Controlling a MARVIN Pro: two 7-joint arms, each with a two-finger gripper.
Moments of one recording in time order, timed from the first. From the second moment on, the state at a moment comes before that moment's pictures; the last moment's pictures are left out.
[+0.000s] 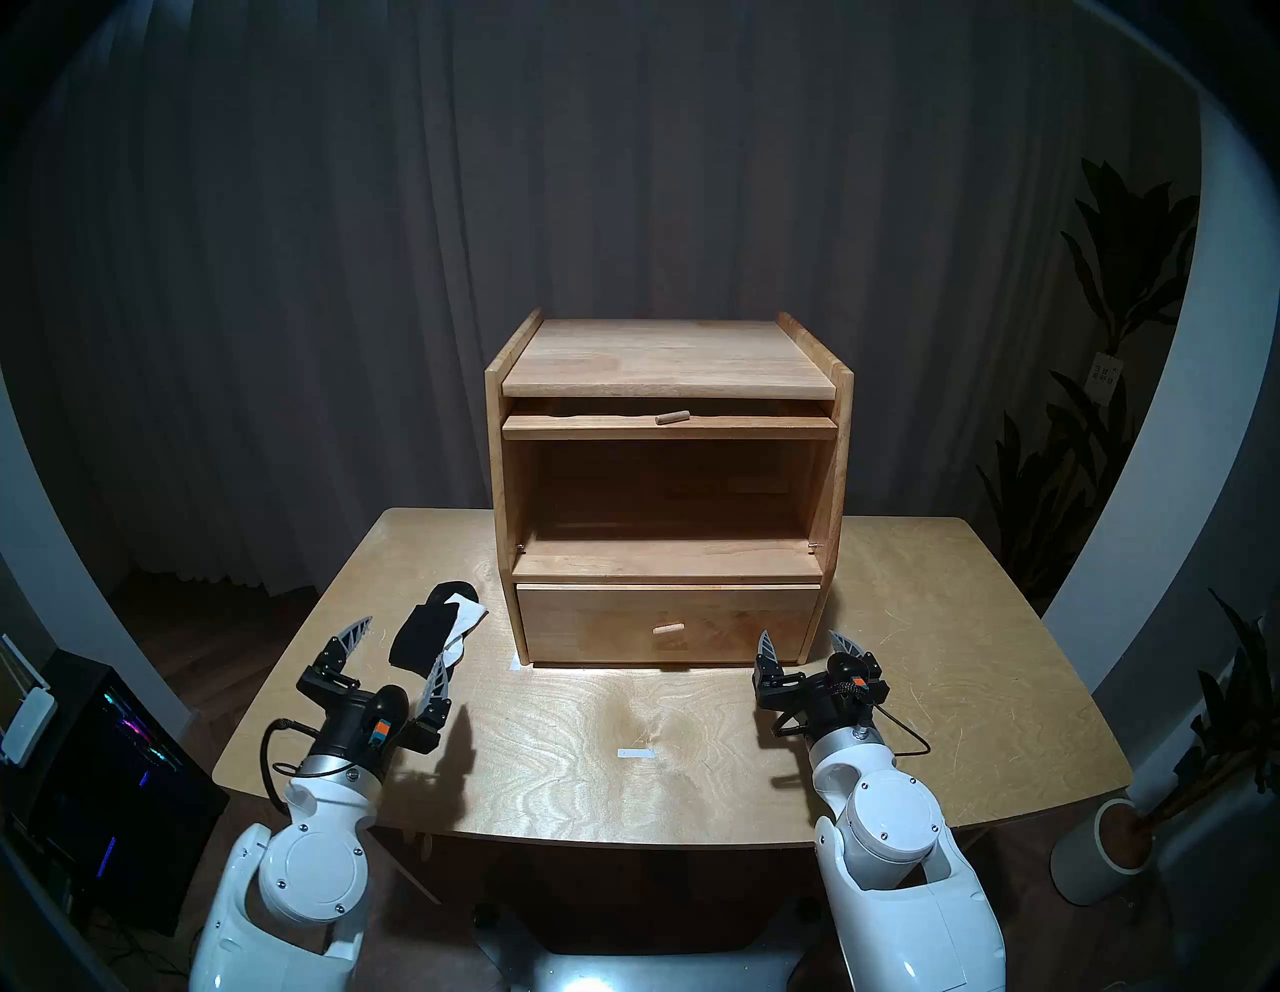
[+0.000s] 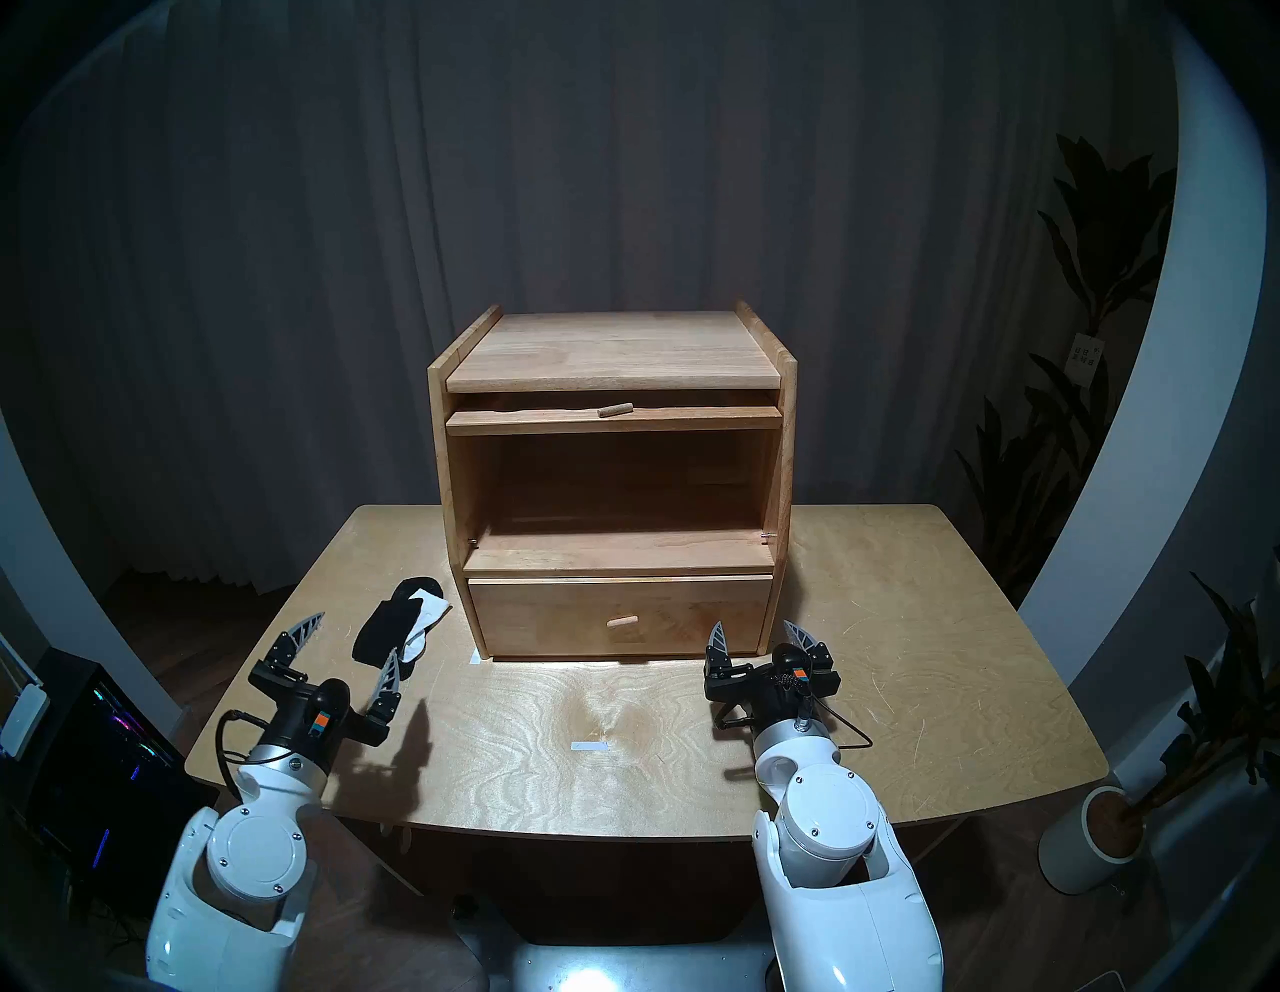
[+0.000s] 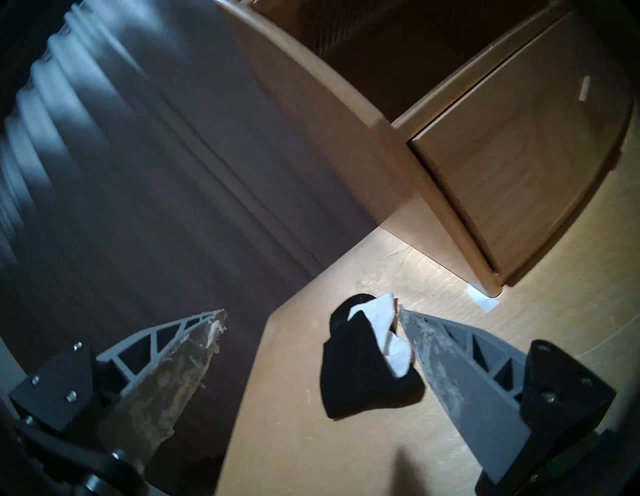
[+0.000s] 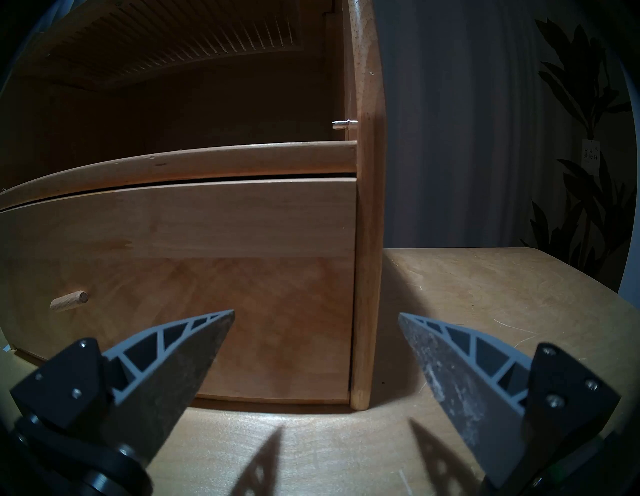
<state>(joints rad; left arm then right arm) 2.14 -1.30 -1.76 -2.02 0.56 -0.10 -0.03 -1.90 -1.58 1.53 -1.77 0.01 -0.02 -0.02</state>
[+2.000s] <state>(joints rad) 1.77 -0.95 -1.61 -1.71 0.73 0.11 -0.56 -1.90 -1.58 1.53 -1.78 0.01 -0.02 -0.02</state>
